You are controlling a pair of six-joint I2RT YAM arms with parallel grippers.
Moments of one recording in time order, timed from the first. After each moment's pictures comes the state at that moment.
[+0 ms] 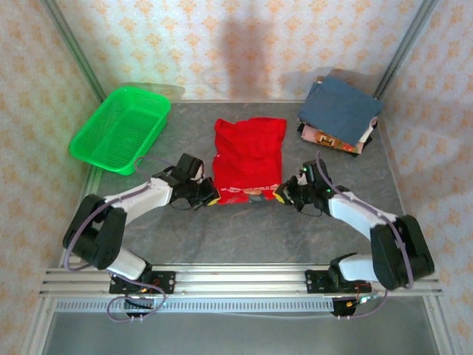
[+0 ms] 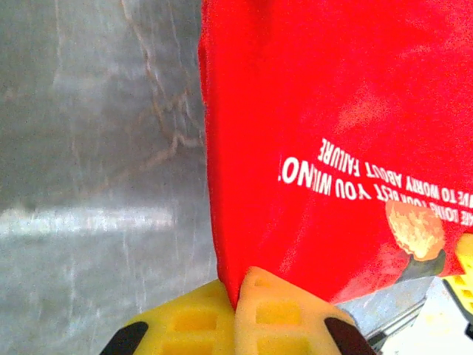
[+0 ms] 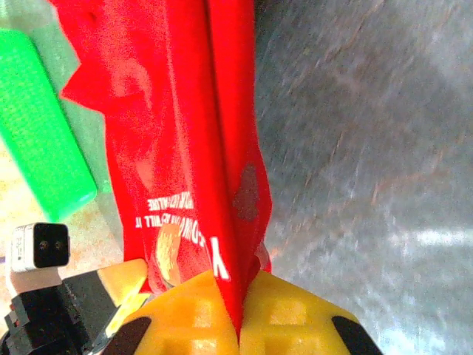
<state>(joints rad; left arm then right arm) -0.43 1.48 0.81 -0.37 0.42 -0.97 0.32 1.28 0.59 -0.17 -0.54 1.14</state>
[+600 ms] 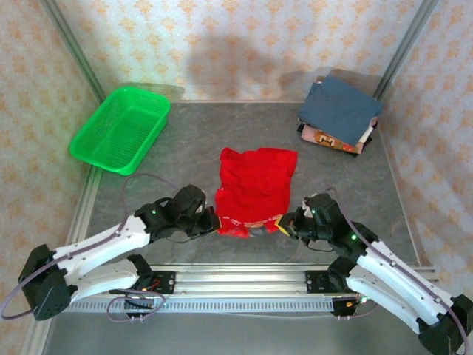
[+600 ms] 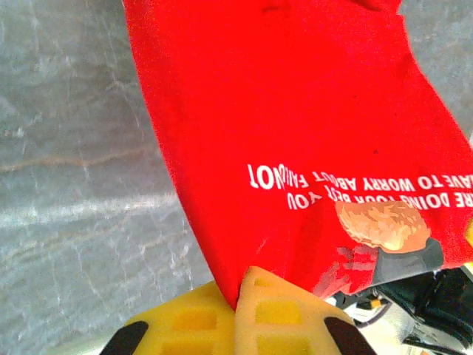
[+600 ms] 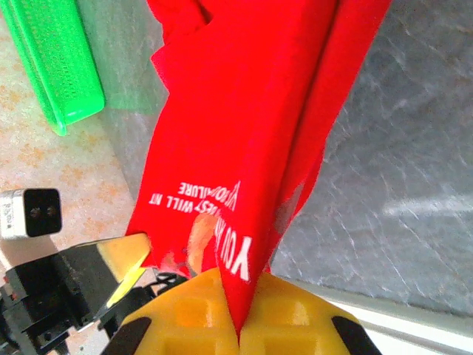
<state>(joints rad) -0.80 0.99 0.64 -0.56 0.21 -1.16 0.69 0.59 0.45 -0.57 -0.33 1.37</state>
